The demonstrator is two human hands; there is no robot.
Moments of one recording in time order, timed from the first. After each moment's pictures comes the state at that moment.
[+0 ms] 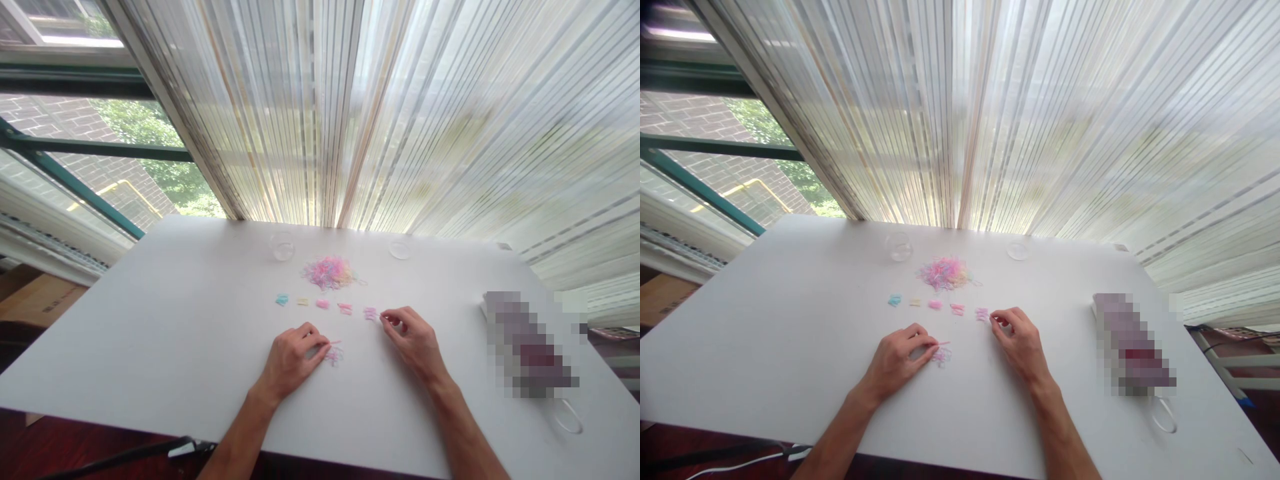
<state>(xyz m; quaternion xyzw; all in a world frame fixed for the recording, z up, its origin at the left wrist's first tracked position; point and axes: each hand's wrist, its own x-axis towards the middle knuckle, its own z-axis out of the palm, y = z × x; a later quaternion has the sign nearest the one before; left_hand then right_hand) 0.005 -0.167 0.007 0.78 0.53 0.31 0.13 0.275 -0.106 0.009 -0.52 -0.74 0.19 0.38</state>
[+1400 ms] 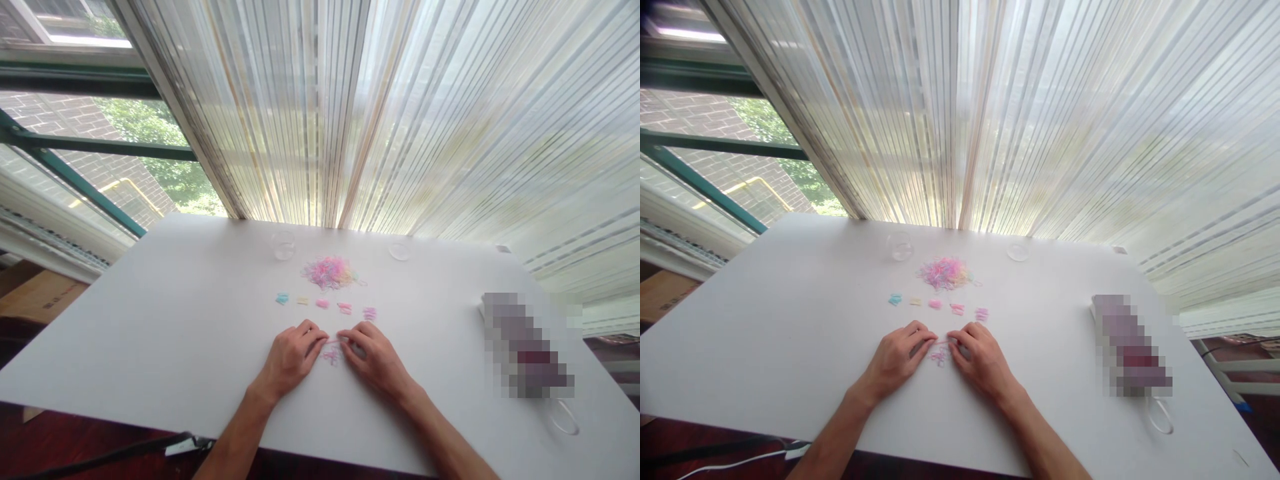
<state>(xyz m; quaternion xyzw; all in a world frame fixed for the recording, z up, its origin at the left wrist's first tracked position) 0.004 -0.166 0.008 0.79 0.52 0.29 0.13 0.222 -0.132 0.004 -0.38 -0.84 0.20 0.32</state>
